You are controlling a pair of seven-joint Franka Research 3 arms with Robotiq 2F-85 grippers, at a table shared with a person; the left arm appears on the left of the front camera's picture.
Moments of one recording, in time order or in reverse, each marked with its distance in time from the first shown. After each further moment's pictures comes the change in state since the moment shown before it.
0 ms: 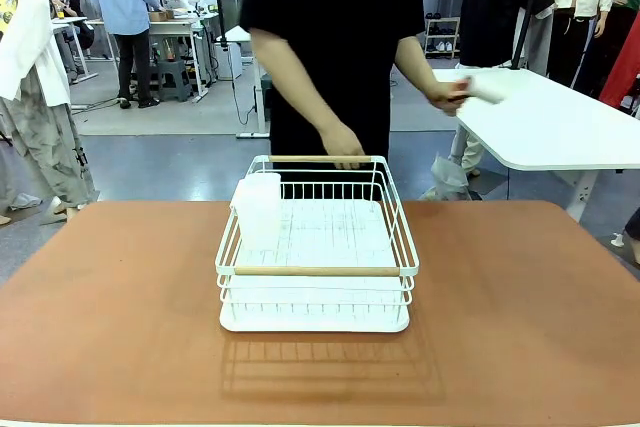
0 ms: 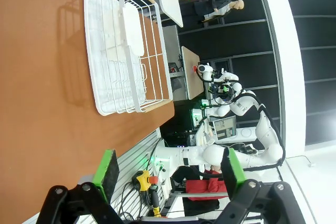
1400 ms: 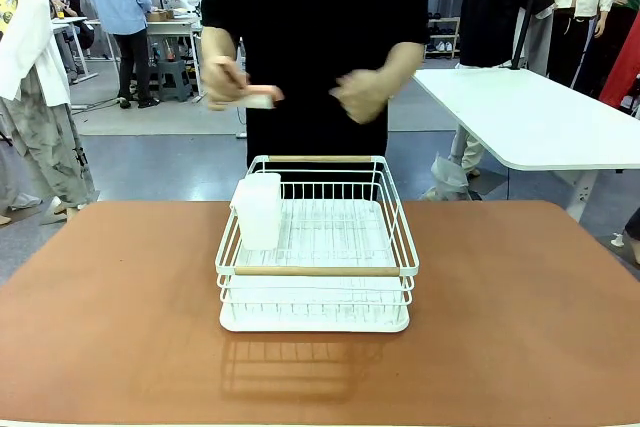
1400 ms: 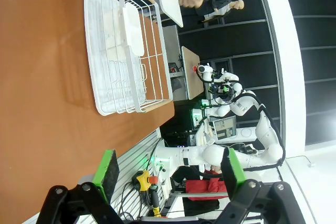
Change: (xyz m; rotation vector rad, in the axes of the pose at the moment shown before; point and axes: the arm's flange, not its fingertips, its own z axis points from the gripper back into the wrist) left arm 0.000 0.000 0.000 0.000 0.000 0.000; right arm 0.000 0.000 0.000 0.000 0.000 0.000
